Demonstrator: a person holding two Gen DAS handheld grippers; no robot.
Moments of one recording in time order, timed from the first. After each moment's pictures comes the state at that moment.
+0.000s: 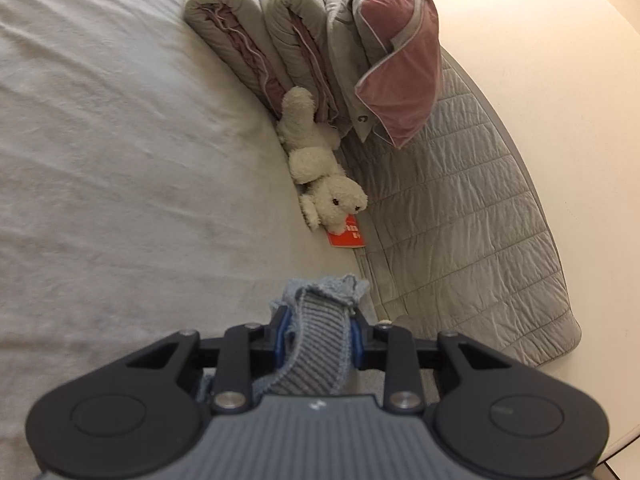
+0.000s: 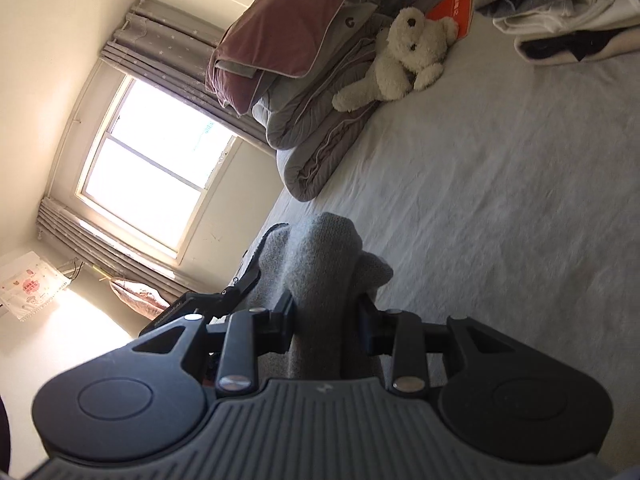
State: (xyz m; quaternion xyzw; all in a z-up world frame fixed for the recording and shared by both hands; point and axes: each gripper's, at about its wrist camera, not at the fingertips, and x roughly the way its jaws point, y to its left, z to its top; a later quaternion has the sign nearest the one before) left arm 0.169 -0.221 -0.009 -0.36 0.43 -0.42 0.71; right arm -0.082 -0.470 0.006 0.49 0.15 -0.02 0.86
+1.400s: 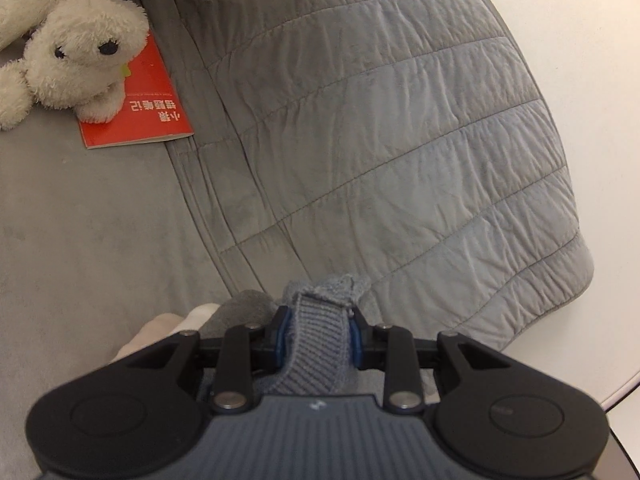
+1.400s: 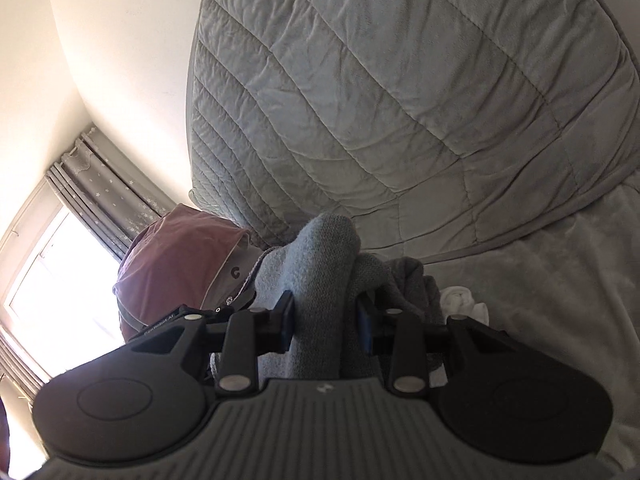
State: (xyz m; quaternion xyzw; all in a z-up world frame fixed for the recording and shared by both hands) left arm 0.175 -0.642 0.022 -0.29 0.47 -0.56 0.62; right arm -0.160 -0.755 0.039 0.43 0.00 -0.22 0.87
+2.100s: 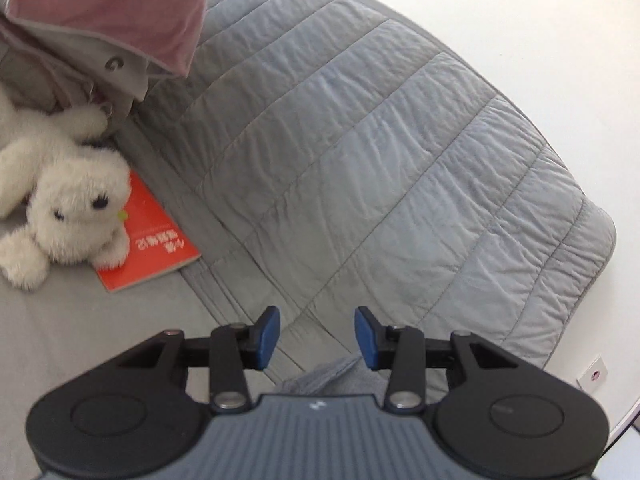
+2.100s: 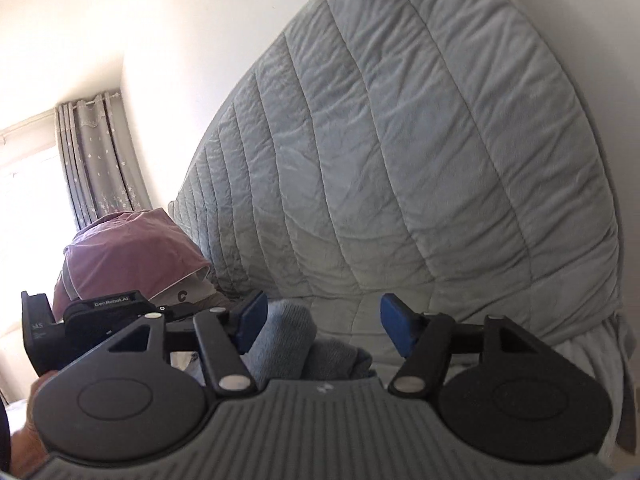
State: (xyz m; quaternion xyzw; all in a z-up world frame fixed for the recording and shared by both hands) left arm 0.159 -0.621 0.065 -0.22 0.28 -0.57 0.74; right arm -0.163 -0.719 0.059 0.17 -0.05 -0.33 0.93
